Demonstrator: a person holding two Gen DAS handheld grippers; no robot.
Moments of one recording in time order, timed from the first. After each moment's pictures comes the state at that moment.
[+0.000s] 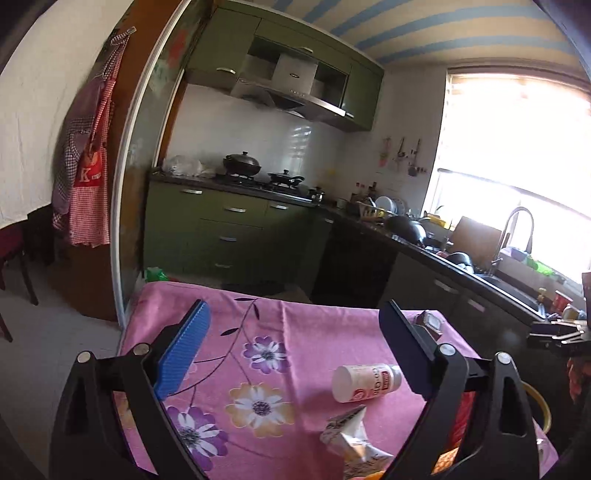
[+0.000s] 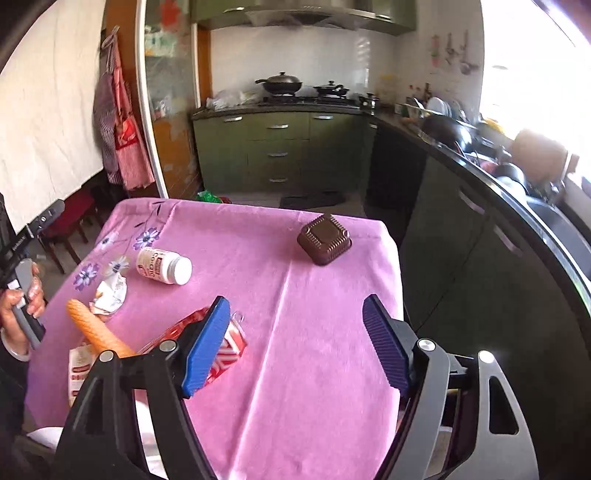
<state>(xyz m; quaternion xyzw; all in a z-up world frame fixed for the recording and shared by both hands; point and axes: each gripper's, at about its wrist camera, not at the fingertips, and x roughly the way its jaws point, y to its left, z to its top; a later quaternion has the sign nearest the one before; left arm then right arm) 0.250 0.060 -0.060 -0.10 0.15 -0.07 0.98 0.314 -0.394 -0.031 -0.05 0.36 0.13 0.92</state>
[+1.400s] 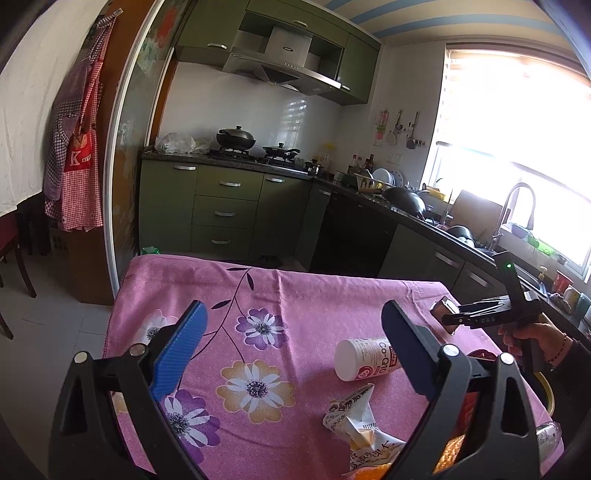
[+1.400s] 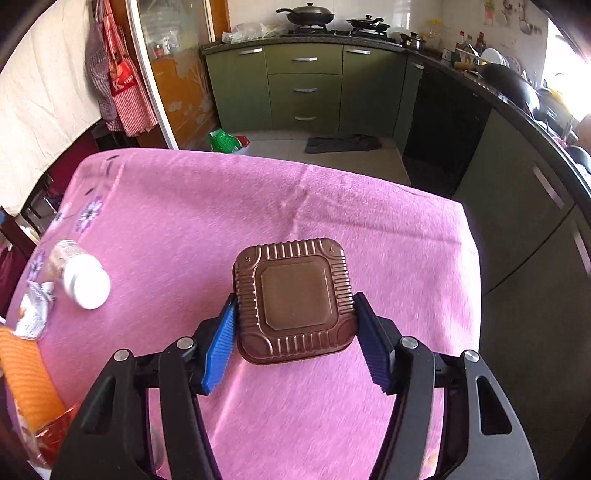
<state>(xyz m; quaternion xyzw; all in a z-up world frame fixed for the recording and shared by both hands) 0.264 0.051 -0.079 -0.10 0.19 -0.08 0.97 0.479 -0.372 -0.140 -0.06 0.47 0.18 0.86</state>
